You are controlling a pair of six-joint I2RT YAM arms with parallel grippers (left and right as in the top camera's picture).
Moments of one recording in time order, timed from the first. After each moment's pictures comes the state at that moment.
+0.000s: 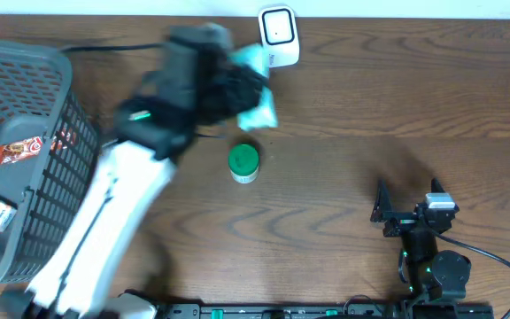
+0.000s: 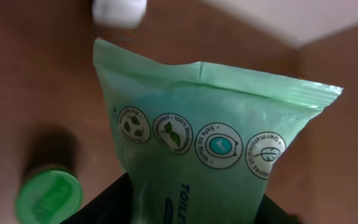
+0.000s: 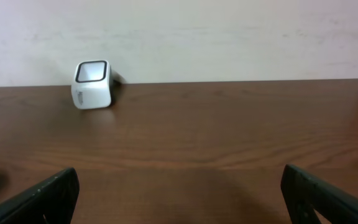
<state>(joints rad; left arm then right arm) -0.47 1.54 1.55 -0.76 0.24 -0.71 -0.01 0.01 0.01 -0.07 -0.05 0.06</state>
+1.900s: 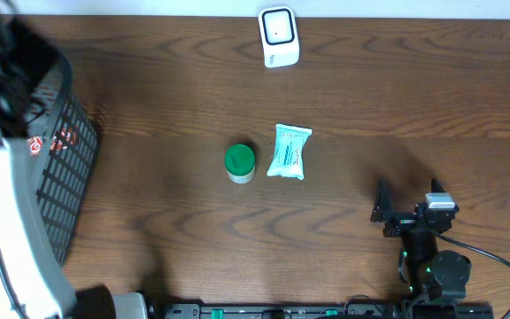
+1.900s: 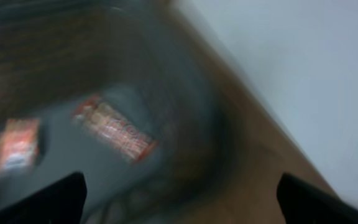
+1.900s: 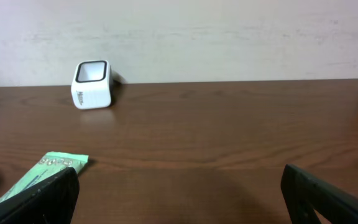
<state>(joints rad) 0.30 1.55 1.95 -1.24 -0.30 -0.73 -0.01 0.01 0.01 -0.07 -0.05 0.06</state>
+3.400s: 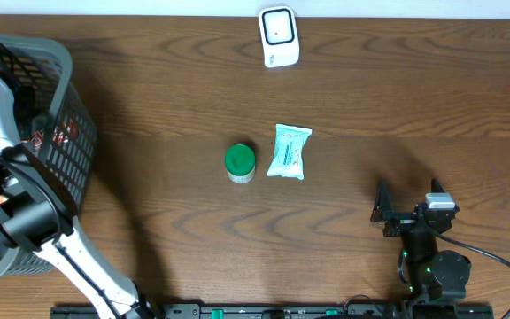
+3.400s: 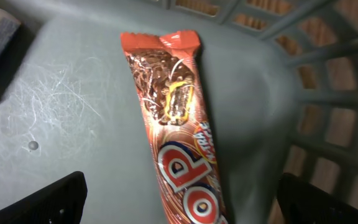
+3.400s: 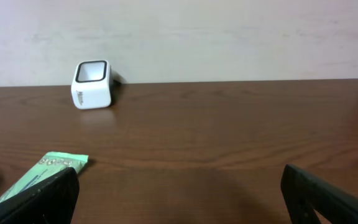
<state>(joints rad) 0.53 2.20 1.93 -1.07 -0.27 -1.16 -0.01 0.01 0.01 -0.07 -0.05 0.06</state>
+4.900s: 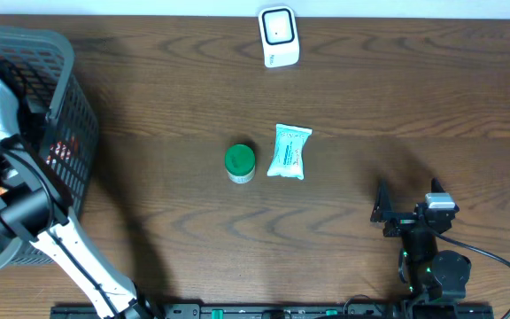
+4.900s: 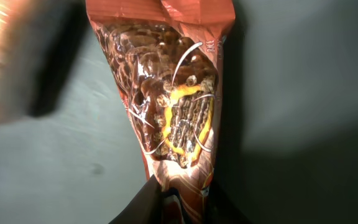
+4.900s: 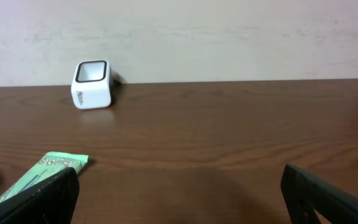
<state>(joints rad) 0.57 2.30 1.93 -1.19 -0.27 -1.12 -0.01 0.01 0.01 -0.07 -0.05 0.06</state>
